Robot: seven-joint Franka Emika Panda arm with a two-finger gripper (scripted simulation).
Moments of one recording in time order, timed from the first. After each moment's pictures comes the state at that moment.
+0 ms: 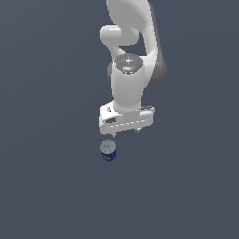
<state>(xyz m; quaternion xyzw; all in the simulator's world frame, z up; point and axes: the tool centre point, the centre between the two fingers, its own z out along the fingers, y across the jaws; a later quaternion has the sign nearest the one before) 0.035 0.027 0.183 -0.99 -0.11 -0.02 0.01</state>
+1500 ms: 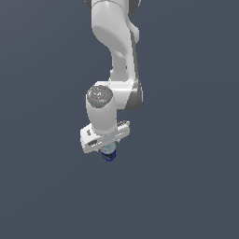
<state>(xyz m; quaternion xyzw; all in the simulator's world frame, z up) 0.055 -0.052 0.112 -0.97 -0.23 0.00 0.00</state>
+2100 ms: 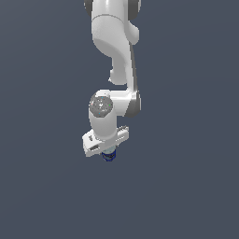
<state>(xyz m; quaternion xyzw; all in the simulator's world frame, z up) 0.055 -0.053 0.074 -0.97 -0.23 0.00 0.00</state>
